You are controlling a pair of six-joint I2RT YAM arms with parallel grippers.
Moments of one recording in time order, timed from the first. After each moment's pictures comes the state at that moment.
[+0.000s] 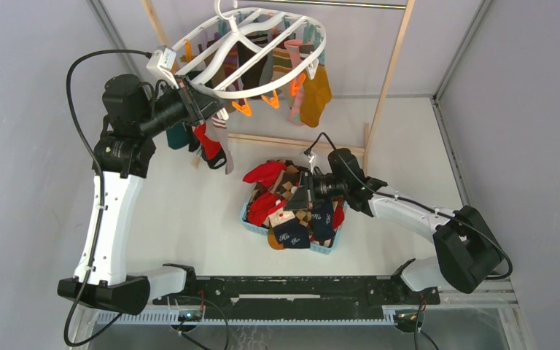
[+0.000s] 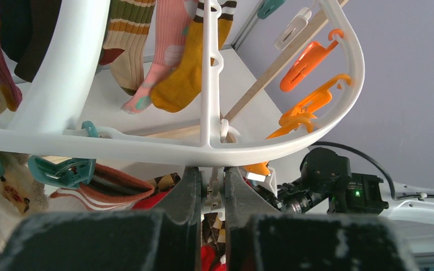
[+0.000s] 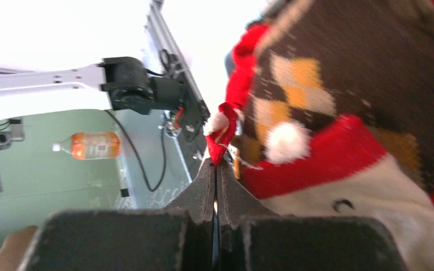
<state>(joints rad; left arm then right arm) -0.14 1.22 1.62 -0.54 0.58 -0.38 0.65 1.39 0.80 0.01 -0.75 0.65</state>
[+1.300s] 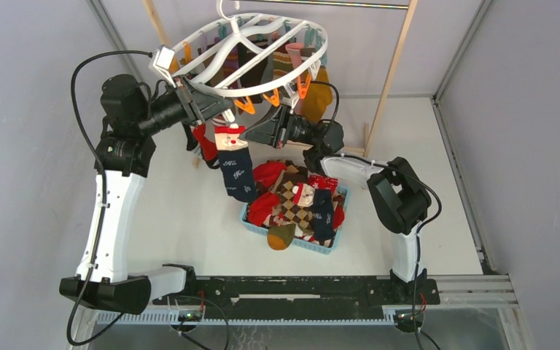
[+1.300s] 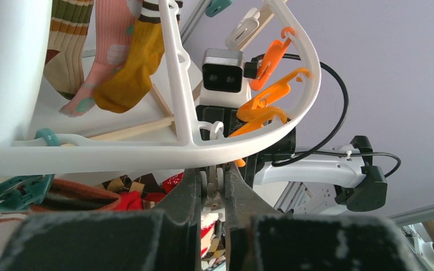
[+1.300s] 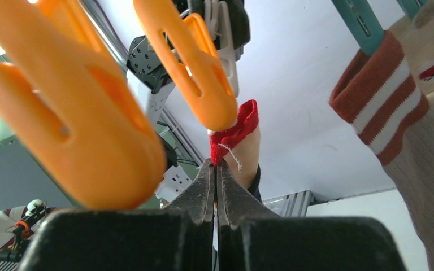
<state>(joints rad) -0.11 1.22 1.58 -0.43 0.78 -0.55 0.66 1.97 1.39 1.44 -0.85 1.42</state>
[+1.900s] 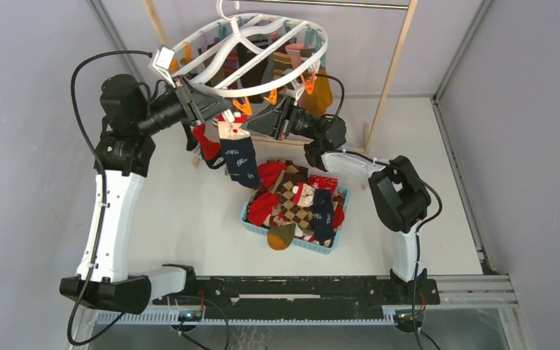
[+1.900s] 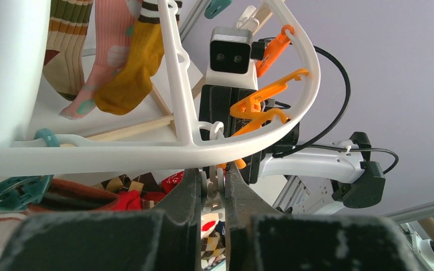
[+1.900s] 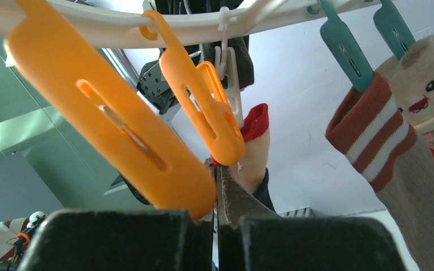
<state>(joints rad) -0.11 1.22 1.57 -0.43 0.80 -0.55 0.63 1.99 1.45 1.45 -0.81 1.46</state>
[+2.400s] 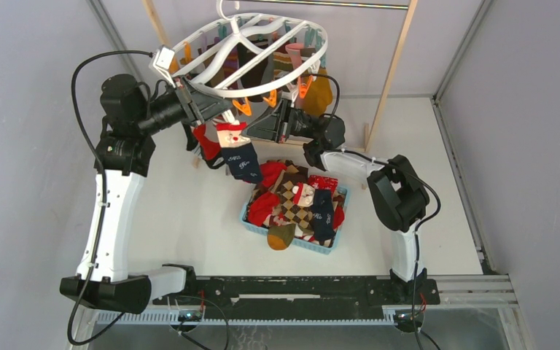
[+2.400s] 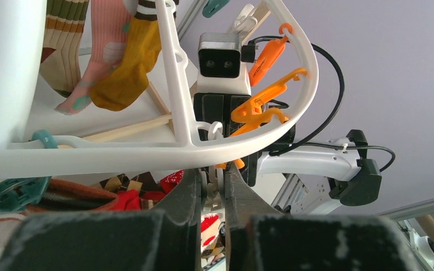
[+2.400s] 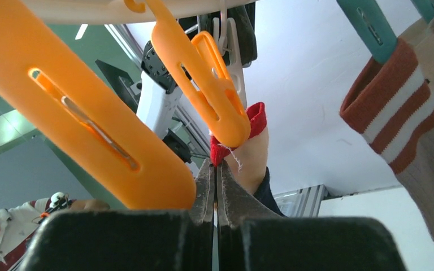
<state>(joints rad) -0.11 1.22 1.57 -0.43 0.80 -0.55 0.63 2.00 1.47 1.45 -0.89 1.51</state>
